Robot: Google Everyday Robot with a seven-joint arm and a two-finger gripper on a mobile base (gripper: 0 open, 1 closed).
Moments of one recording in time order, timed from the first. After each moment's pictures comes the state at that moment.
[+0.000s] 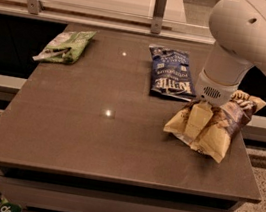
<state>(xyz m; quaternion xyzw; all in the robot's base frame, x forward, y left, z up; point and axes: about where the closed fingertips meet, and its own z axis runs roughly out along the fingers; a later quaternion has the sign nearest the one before) 0.522 -0.180 0.823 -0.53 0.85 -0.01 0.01</state>
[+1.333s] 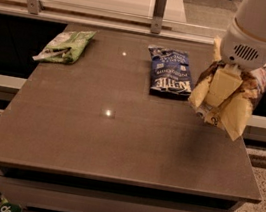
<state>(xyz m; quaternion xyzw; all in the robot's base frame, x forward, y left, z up) 0.499 -0.175 0.953 -0.54 0.83 -0.06 0.08</state>
